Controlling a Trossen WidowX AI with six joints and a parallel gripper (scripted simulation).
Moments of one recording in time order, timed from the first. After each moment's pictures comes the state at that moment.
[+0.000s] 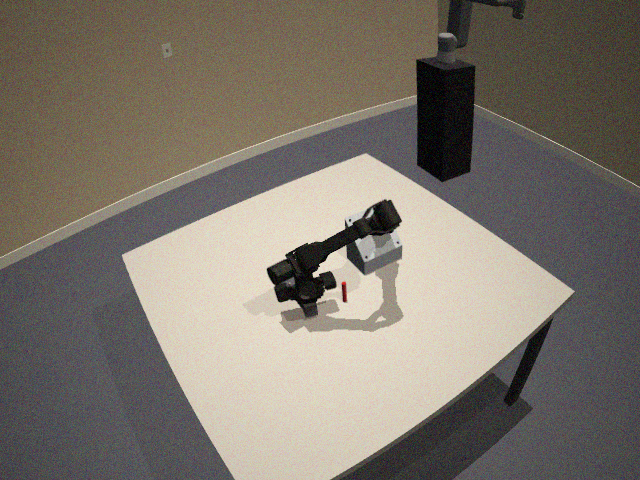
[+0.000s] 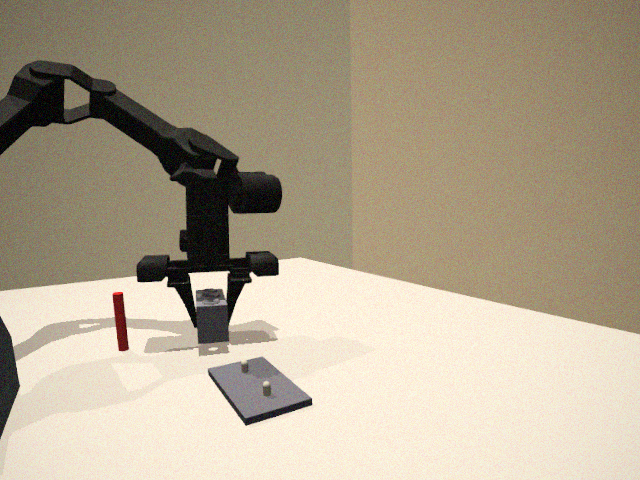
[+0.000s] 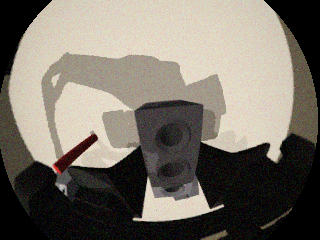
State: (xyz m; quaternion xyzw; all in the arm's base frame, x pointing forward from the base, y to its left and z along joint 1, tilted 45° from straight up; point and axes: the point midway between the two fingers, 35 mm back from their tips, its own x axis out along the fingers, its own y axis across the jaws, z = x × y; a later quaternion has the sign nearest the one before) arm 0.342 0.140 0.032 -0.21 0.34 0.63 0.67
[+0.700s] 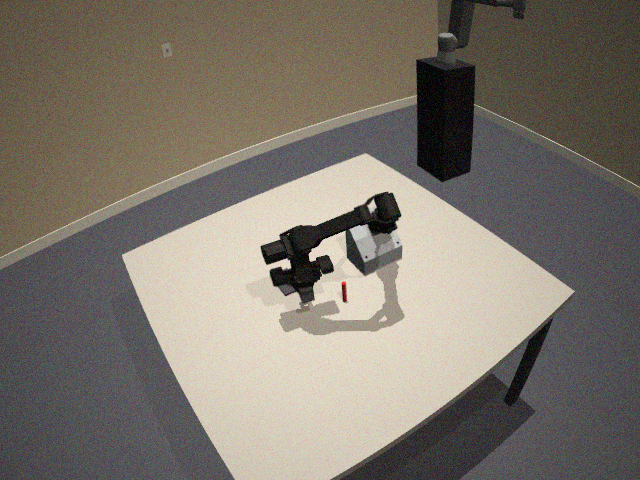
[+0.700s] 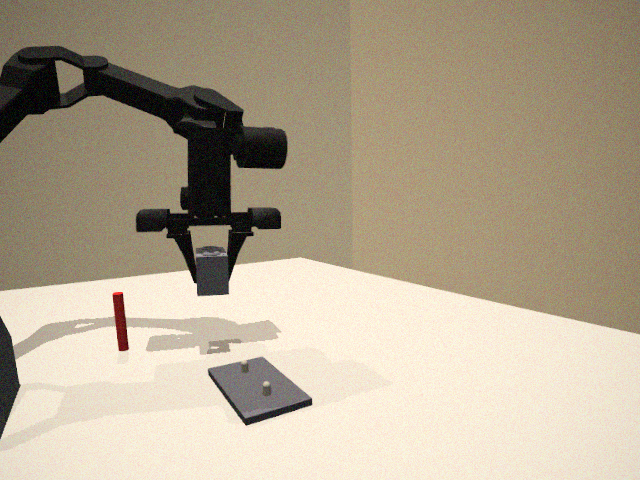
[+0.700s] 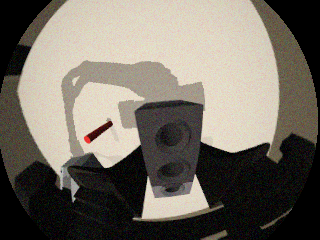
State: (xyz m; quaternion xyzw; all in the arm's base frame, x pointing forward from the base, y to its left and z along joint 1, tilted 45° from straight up) arm 0.346 0.091 0.074 -0.20 0.34 0.63 0.67
